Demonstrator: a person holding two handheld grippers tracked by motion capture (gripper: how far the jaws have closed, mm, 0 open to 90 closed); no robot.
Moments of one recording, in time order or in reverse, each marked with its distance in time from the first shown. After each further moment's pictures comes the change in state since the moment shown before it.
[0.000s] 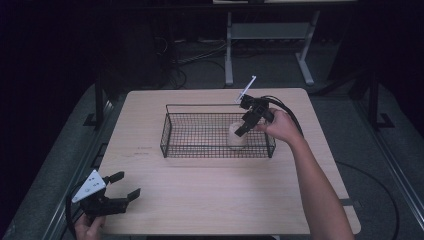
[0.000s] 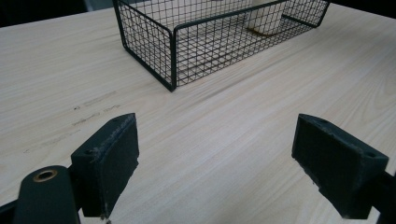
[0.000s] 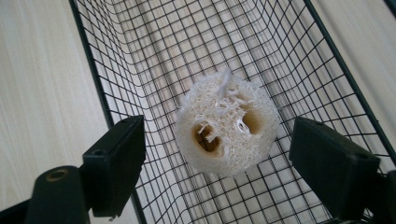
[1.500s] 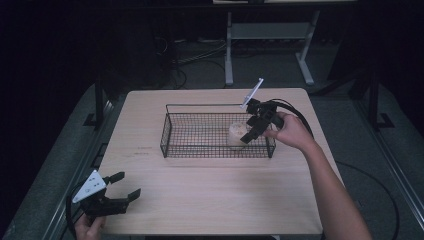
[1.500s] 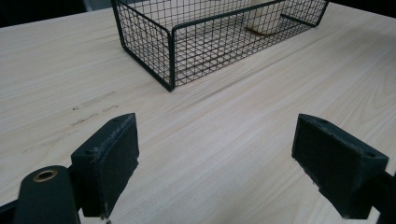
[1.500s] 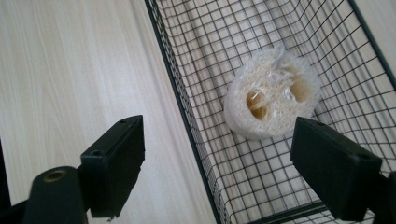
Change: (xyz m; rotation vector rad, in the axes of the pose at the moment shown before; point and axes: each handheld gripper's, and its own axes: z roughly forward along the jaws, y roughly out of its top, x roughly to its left) left arm -0.001 0.000 0.000 0.004 0.000 0.002; right arm 0.033 -0.018 -0.028 0.007 0.018 -0.054
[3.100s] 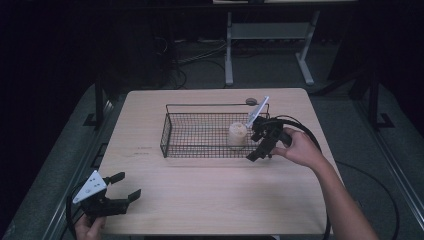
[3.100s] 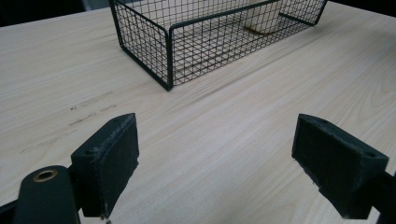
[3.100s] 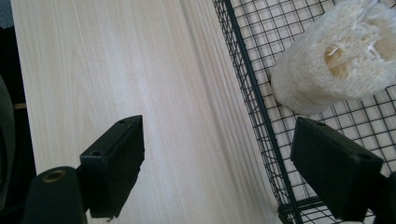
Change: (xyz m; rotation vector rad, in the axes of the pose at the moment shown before) left arm -0.002 0.000 0.000 0.004 -0.002 0.003; right arm 0.038 -0.032 0.006 0.011 0.022 -0.058
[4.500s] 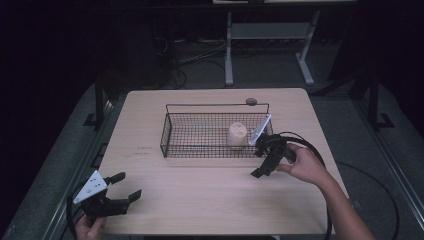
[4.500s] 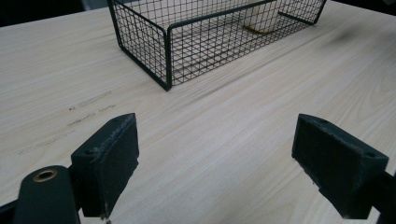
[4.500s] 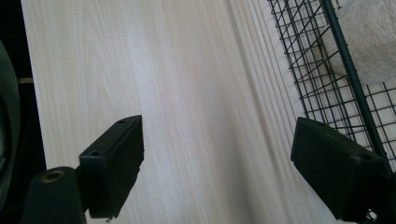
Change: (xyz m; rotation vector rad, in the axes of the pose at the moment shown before) left arm -0.001 0.000 0.000 0.002 -0.002 0.004; right arm 0.024 -0.030 0.021 0.029 0.022 -0.017
